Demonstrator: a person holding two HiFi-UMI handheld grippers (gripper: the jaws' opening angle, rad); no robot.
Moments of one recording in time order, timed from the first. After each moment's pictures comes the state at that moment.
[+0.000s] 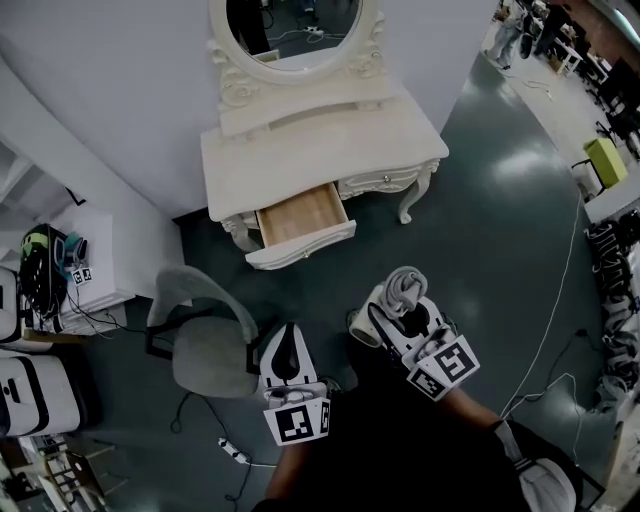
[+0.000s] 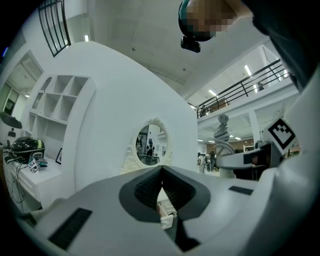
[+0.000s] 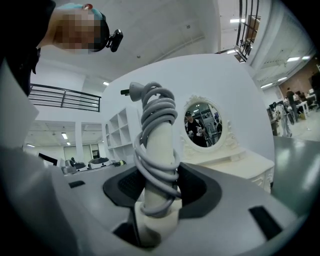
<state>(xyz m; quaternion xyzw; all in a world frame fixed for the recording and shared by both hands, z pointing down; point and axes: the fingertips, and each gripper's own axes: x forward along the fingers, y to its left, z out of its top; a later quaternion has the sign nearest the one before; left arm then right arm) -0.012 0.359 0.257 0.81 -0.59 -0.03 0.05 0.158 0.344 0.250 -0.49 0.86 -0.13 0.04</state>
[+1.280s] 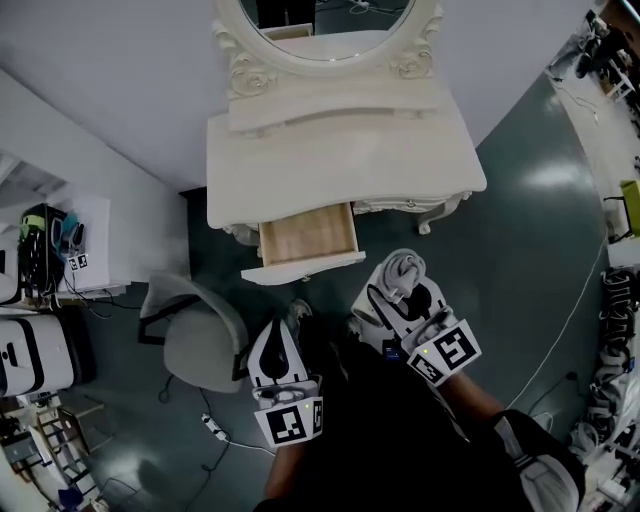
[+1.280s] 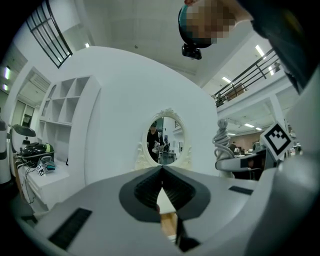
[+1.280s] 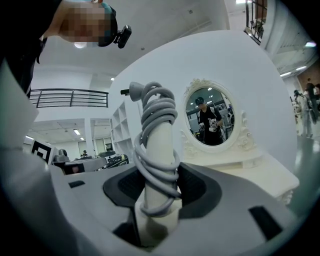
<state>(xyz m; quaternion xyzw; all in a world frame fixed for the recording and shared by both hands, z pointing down) 0.021 0.204 0.264 0.74 -0.67 0.00 0.05 0.201 0.140 0.275 -0.41 0.90 -0.13 0.00</state>
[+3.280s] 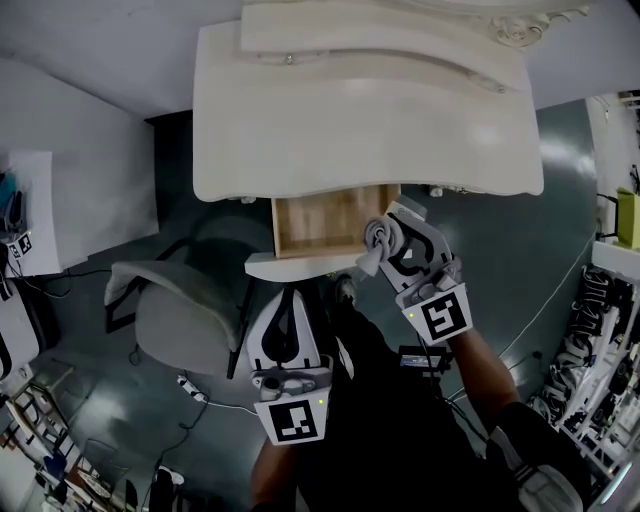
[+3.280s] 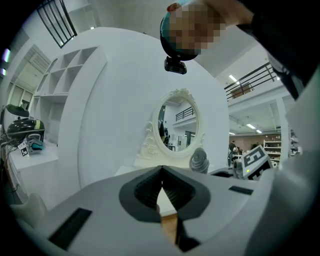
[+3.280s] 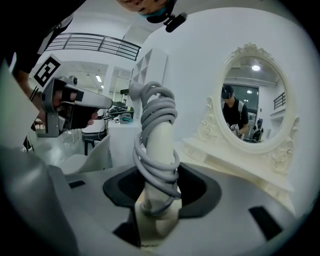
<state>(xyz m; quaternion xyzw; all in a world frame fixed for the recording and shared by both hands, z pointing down) -0.072 0.051 0.391 0.75 -0.65 0.01 0.12 0.064 -0.018 0.469 -0.30 0.92 0.03 -0.26</state>
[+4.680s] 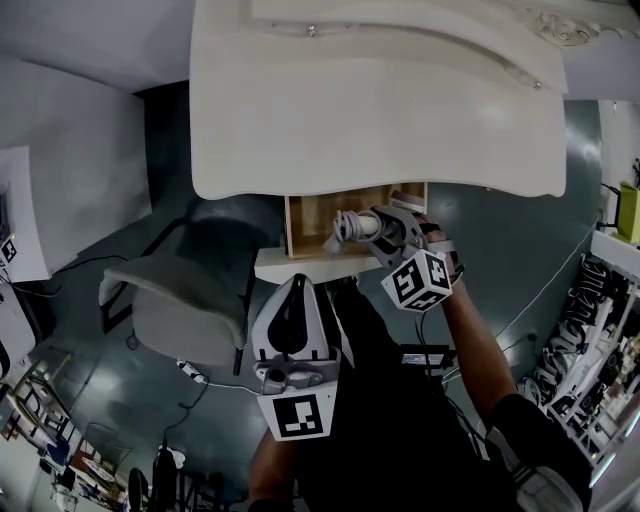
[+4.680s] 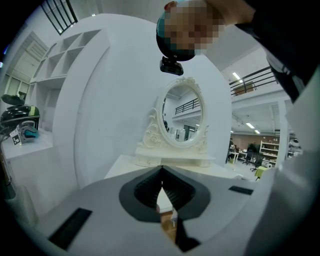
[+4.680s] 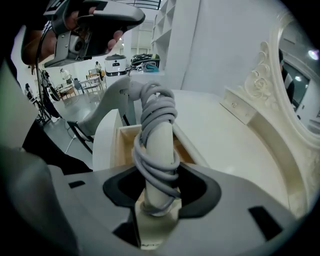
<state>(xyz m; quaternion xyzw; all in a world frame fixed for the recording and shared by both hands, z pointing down) -0.094 0.006 0.446 0.76 -0.63 0.04 0.17 0.048 -0.013 0.659 -0.16 0.86 -0.01 -0.48</state>
